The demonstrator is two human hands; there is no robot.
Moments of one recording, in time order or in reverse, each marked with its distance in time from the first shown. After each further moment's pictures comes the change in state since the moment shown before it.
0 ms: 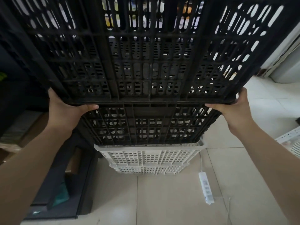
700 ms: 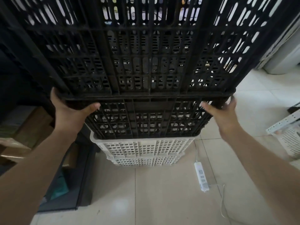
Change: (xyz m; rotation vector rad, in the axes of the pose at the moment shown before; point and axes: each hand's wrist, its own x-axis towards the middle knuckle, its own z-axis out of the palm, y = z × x) left_hand -0.036 -0.023 0.012 -0.017 -0.065 -0.073; right_hand -0.033 0.046 -0.021 -0.022 0.009 0.140
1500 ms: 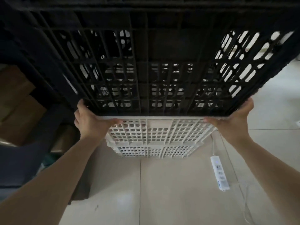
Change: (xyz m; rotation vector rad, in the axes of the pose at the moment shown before) left_hand -0.030 -0.179 0.063 0.384 0.031 -0.118; right_hand 0.009 0.185 0.037 -0.372 0.080 -0.280
